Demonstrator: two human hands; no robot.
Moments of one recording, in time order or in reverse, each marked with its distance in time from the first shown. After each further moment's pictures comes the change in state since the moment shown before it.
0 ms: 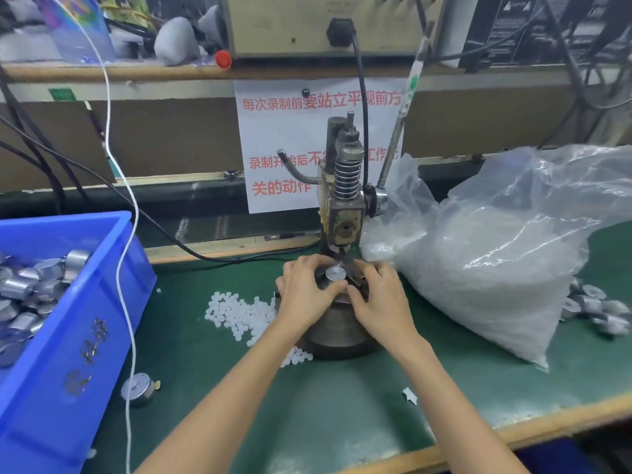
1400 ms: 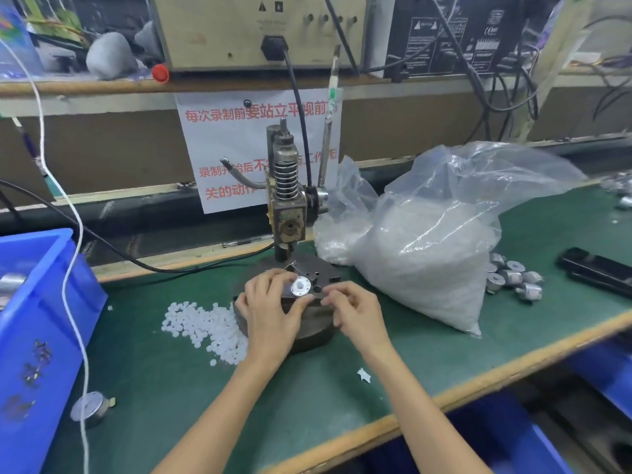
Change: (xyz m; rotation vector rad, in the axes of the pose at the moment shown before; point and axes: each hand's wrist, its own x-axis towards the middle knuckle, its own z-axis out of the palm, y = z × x) left_hand -0.043 0.001 0.029 0.031 0.312 0.203; right_hand -0.044 0.006 -0.025 0.796 0.046 0.355
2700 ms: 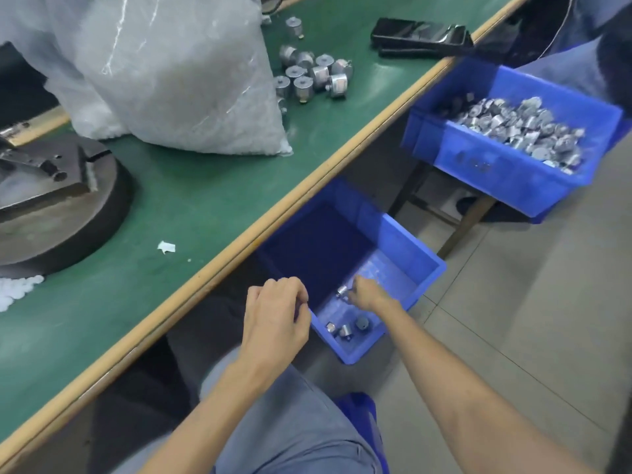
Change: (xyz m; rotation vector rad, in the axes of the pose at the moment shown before) left_hand -0.216 0.113 0.069 0.076 -0.844 0.360; right_hand -0.181 0.259 -0.216 -0.764 -0.099 0.893
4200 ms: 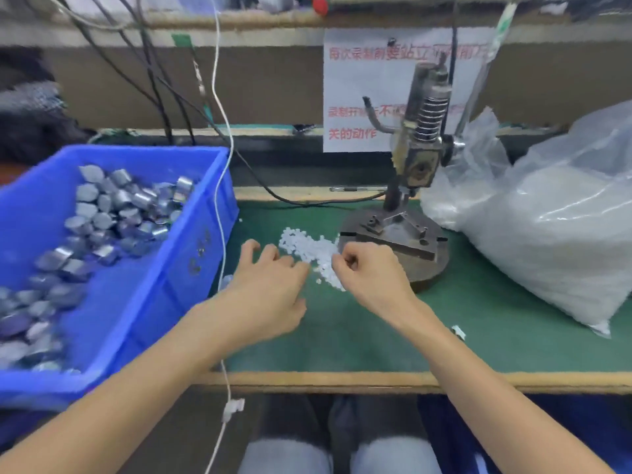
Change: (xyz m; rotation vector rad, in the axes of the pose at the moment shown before) left_hand -0.124 -0.145 -0.272 0.604 -0.057 -0.527; right_hand -0.217 -0.406 0.009 -0.062 0.211 -1.184
